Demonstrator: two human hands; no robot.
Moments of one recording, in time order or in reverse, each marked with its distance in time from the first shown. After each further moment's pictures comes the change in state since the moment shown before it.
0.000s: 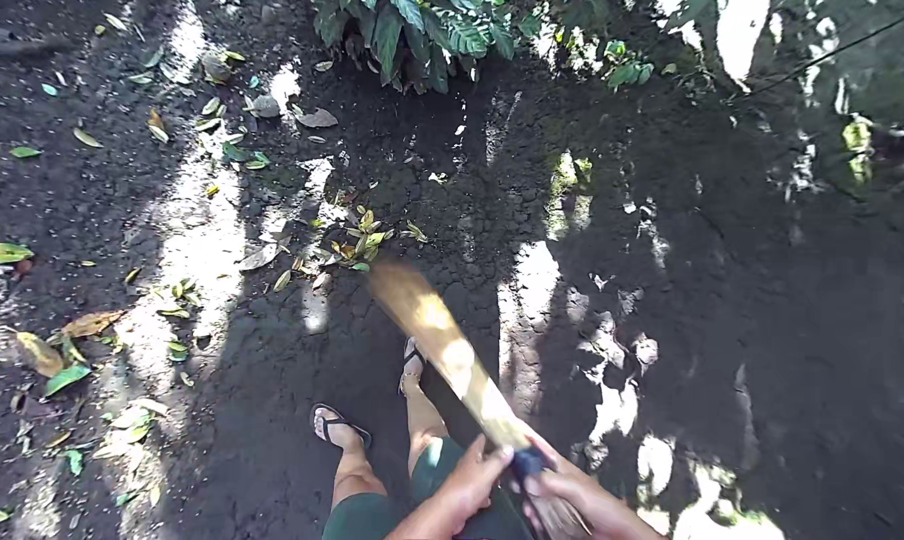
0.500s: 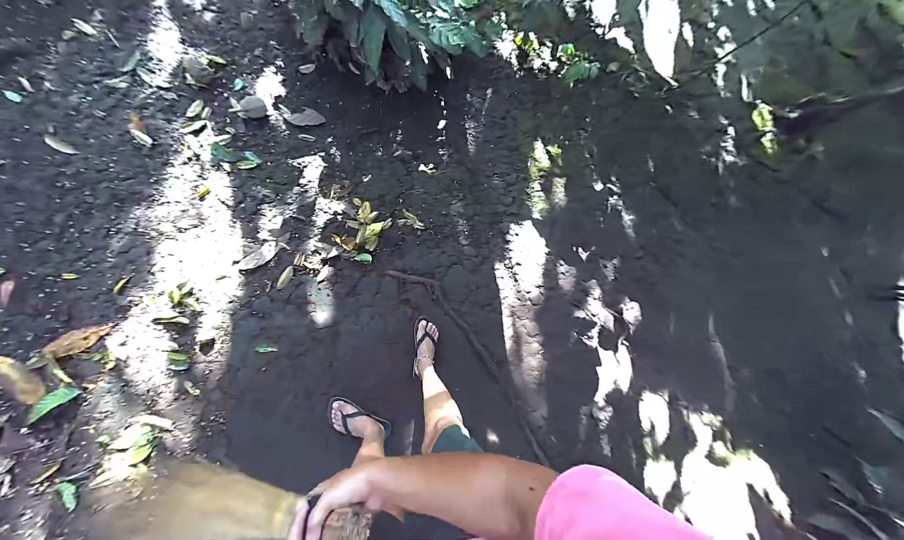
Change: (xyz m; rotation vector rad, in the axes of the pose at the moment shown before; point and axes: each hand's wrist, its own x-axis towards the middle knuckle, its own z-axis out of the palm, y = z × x) left_hand -0.171 -0.177 -0.190 -1.001 0.722 0.322; right_hand 0.161 0.083 0.347 -0.500 -0.676 0.261
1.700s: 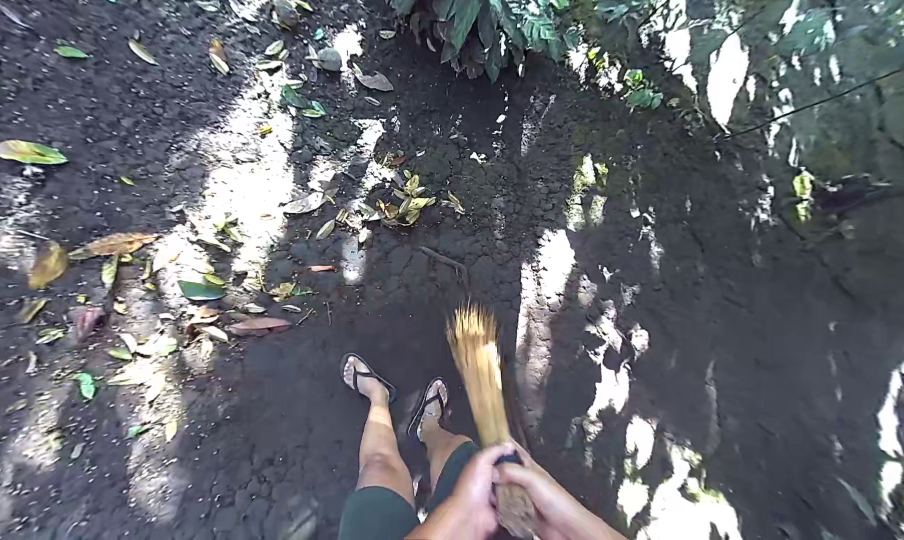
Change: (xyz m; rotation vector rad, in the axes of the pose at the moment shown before) left_hand -0.022 -0.116 0.043 0.285 -0.518 -0.658; right_hand -0.134 0.145 0.051 0.627 0.870 -0.222
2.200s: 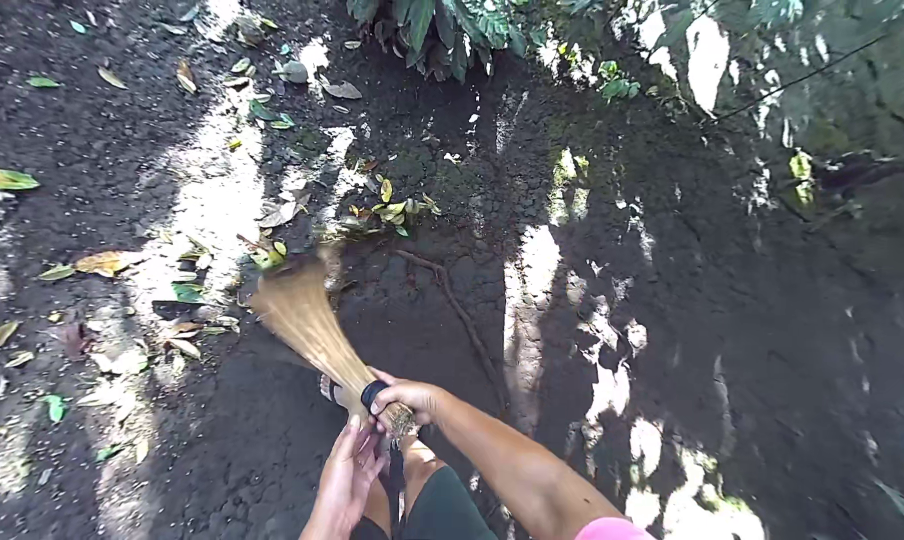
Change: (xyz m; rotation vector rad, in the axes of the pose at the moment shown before) left_hand 0.010 0.036 -0.077 -0.138 0.448 0.574; right_hand 0.168 -0.063 0.040 -0.406 -0.602 0.052
